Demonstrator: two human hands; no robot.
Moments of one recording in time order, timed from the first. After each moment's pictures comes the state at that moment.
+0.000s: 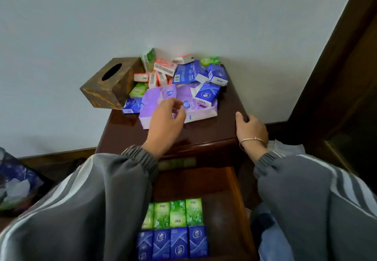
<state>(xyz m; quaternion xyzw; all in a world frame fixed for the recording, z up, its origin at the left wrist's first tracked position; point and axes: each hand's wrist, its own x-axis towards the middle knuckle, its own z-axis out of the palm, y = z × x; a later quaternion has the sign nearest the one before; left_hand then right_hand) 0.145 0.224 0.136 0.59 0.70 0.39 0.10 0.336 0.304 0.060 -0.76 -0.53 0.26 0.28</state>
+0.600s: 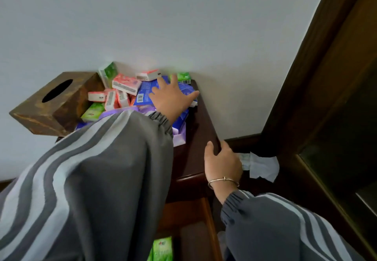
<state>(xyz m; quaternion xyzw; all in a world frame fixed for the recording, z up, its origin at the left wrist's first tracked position) 0.209 0.408 0.145 0.57 0.80 0.18 0.03 0.335 0.303 0.046 -0.75 -0.53 0.20 0.34</state>
